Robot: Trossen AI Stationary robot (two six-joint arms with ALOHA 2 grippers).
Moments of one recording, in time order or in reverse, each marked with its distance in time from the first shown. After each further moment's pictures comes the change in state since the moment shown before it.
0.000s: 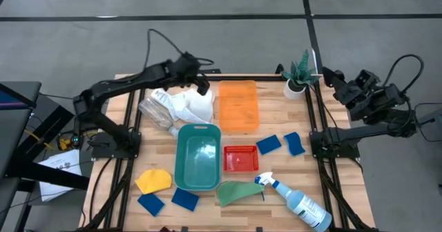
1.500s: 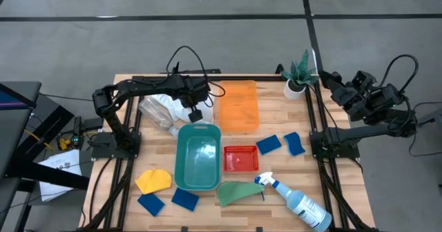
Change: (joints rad) left arm -0.062 0.197 -0.059 -0.284 0.172 0.387; right arm 0.000 -0.004 0.000 -0.063 -0.002 0.035
